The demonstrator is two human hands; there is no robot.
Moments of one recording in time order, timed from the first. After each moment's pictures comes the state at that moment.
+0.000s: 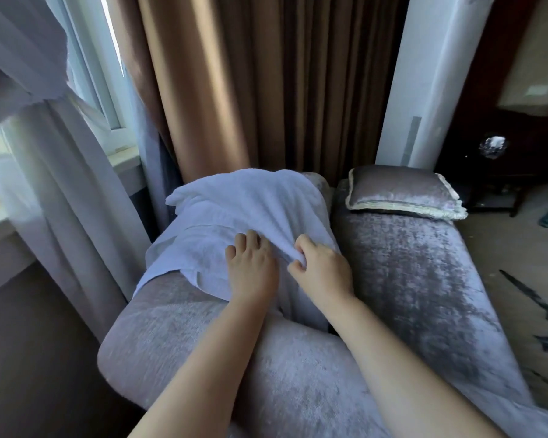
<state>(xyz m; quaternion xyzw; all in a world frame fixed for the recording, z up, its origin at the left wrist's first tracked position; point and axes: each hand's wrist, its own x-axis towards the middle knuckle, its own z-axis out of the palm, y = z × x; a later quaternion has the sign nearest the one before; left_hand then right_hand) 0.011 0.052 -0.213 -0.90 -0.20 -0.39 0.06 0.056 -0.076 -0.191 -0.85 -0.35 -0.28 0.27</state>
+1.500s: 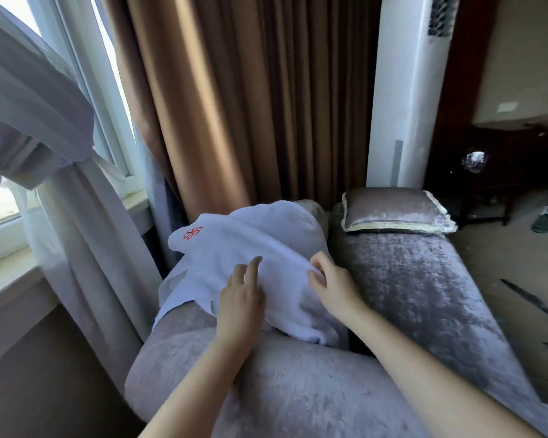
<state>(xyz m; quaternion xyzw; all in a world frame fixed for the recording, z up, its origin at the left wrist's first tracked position) -0.049 0.060 -0.185 -0.92 -0.12 -0.36 -0.14 0.063 -0.105 -0.183 -0.84 -0.34 -0.08 0.42</state>
